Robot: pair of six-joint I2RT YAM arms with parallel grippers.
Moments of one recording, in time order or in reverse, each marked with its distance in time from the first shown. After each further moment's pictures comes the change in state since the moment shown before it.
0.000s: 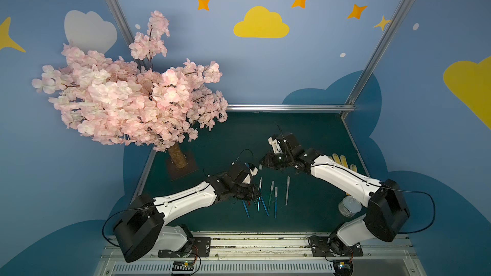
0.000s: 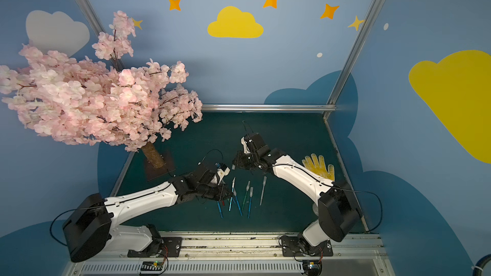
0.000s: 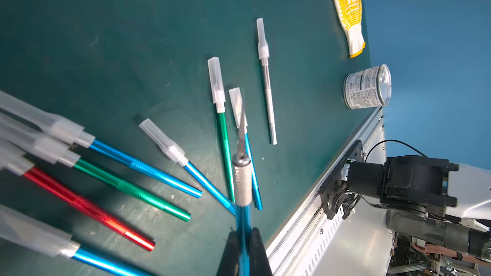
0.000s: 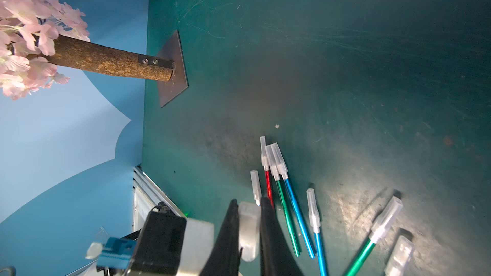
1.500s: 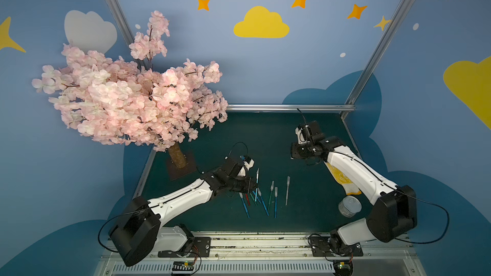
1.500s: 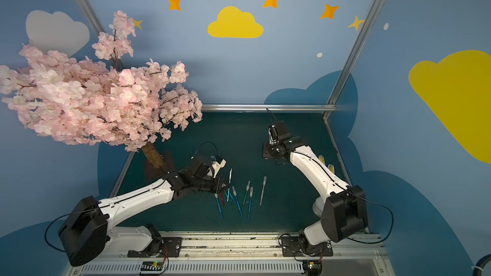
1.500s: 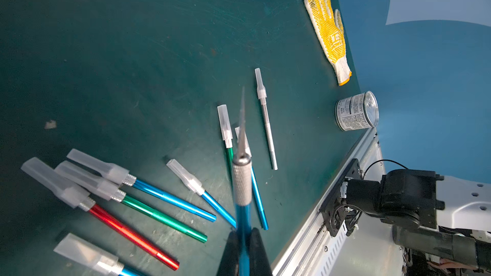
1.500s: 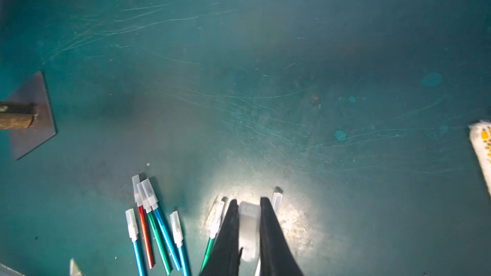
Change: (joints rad) left arm 0.093 -0.032 0.019 0.021 0.006 0.090; right arm -0.296 -0.008 0.129 -0.335 0.251 -0.365
